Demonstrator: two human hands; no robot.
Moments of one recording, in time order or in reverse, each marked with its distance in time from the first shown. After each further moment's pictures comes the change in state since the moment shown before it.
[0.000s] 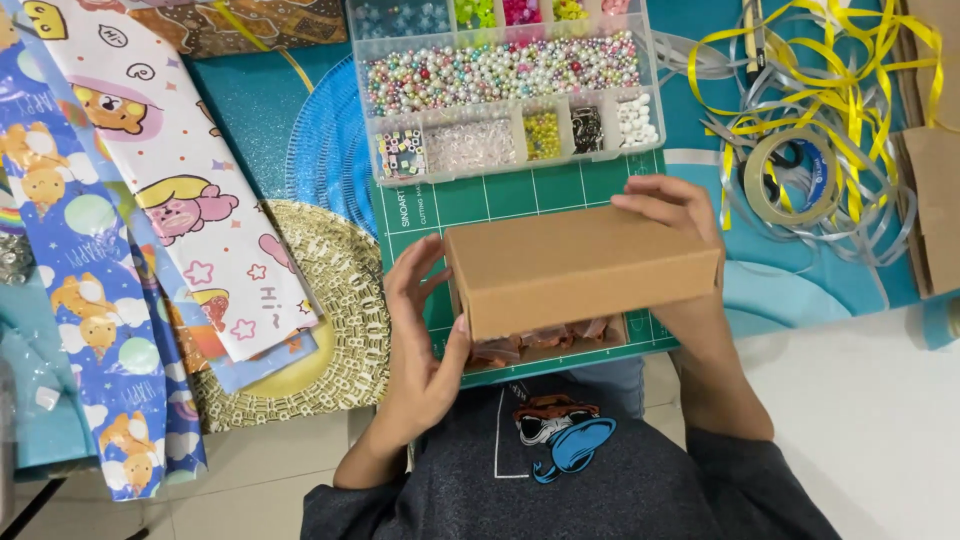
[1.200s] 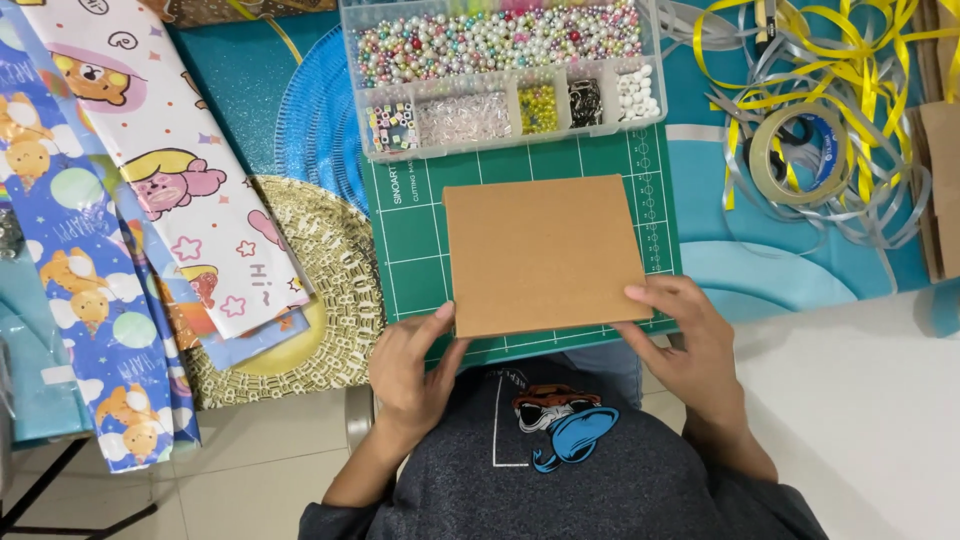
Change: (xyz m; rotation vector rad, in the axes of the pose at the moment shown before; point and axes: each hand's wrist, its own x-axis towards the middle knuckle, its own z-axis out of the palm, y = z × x) left_hand -0.069 -0.063 0.007 0.668 0.287 0.433; right_hand -0.103 0.016 -0.030 -0.391 -0.140 -0.047
